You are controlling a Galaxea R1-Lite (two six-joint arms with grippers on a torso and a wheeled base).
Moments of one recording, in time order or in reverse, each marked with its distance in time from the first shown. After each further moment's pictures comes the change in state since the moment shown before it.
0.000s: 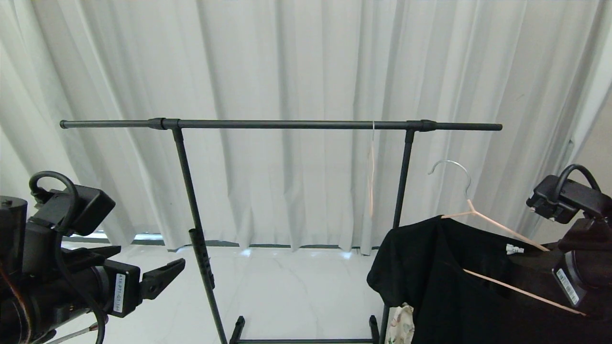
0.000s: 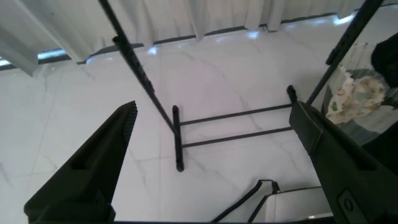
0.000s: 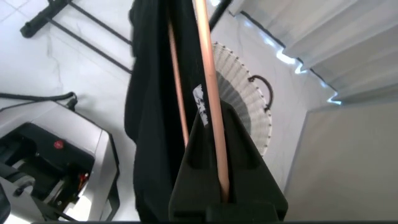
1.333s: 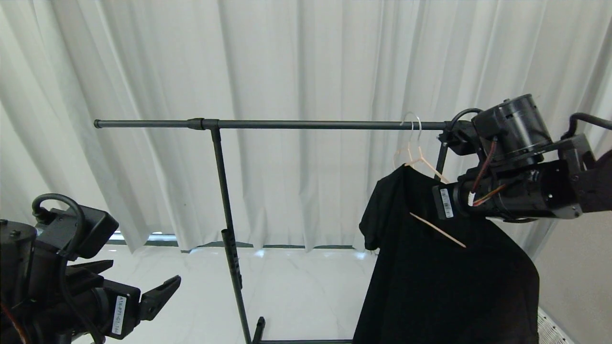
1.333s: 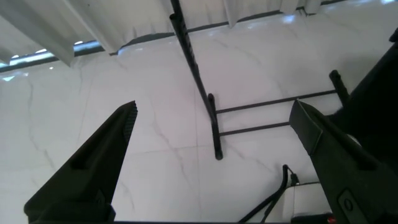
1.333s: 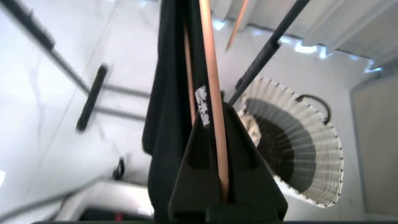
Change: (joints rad) left arm -0.088 -0.023 0.064 0.000 0.138 0.000; right arm 0.209 0.415 -0.439 -0.015 -0.329 0.491
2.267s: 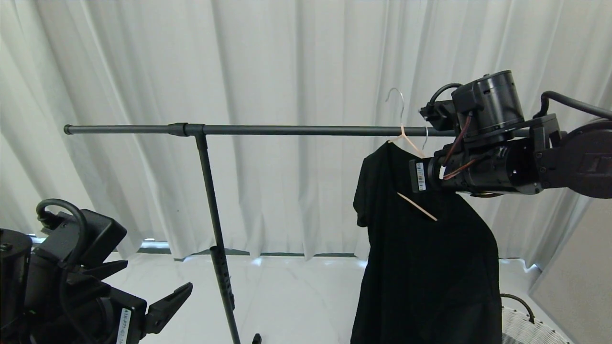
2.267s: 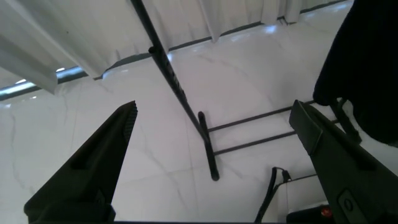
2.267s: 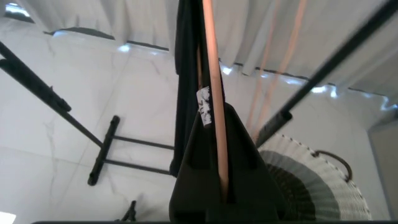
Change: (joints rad) left arm -0.105 -0.023 0.004 0.000 0.002 0.001; right arm 0.033 0.082 -0.139 -0.073 0.004 0.014
